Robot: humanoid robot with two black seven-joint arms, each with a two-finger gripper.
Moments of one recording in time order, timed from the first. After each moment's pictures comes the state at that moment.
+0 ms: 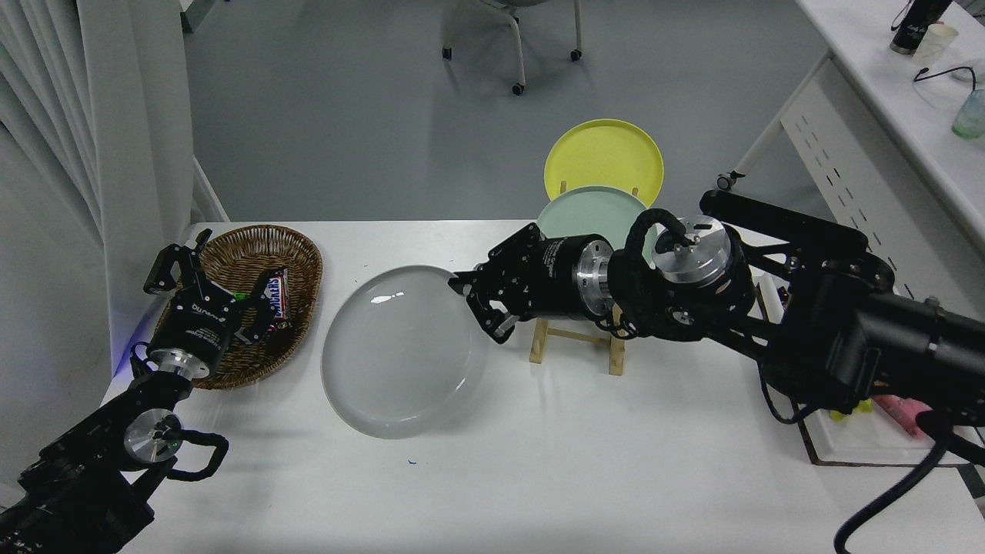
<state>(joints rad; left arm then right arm) -0.48 0.37 -0.93 -0.59 0.16 -0.52 -0.54 1.15 -0.36 0.27 1.42 1.12 -0.59 -0.15</state>
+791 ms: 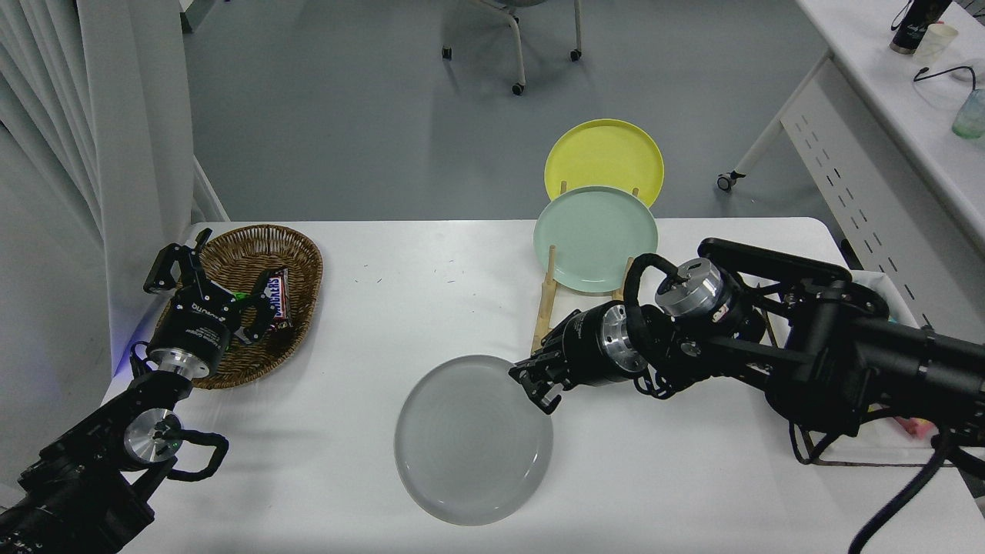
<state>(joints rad) -0.48 0.37 -0.93 -0.59 0.16 -0.52 -0.54 1.07 -0.31 0.23 1.25 1.10 -0.79 -0.16</state>
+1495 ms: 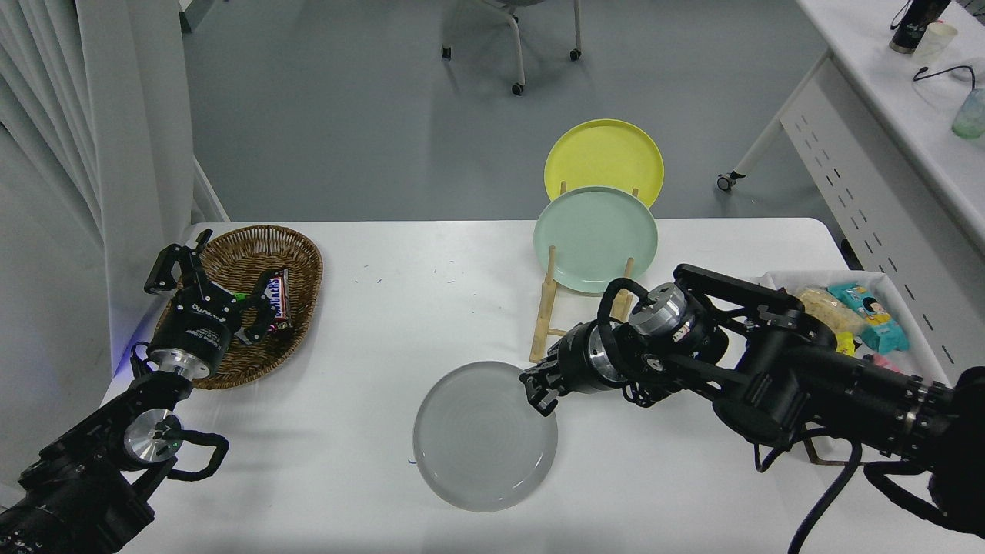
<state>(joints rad) -0.48 0.37 -0.93 -0.59 0.16 -0.52 -0.54 1.00 -0.14 0.30 1.05 0.94 -0.77 -0.17</state>
